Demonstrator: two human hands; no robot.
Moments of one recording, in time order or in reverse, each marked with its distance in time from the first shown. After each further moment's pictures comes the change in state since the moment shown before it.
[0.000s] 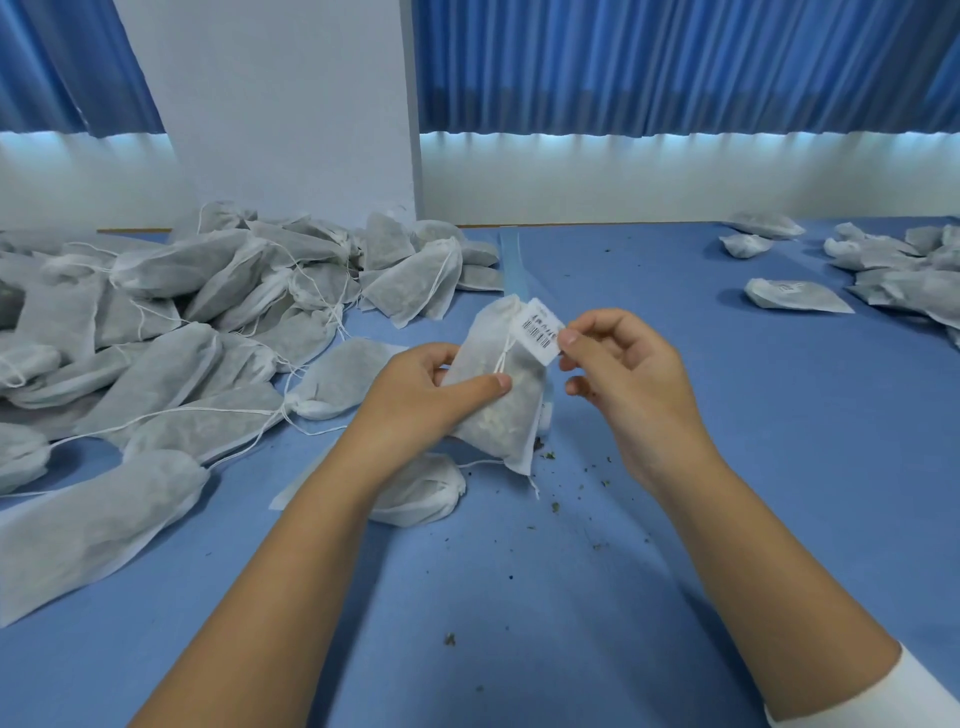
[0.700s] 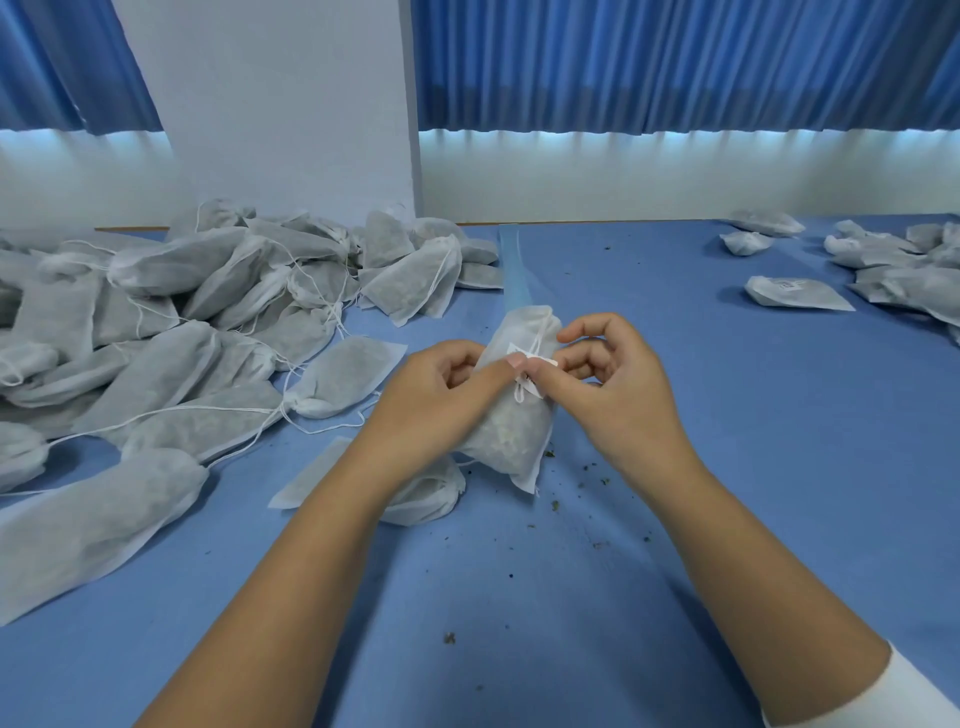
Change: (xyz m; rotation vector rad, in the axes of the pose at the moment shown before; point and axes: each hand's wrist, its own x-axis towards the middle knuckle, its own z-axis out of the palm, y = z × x) left_hand -0.009 0.008 0.011 0.012 0.006 0.070; right_hand -0.003 0.011 0.006 -0.227 -0.010 -0.069
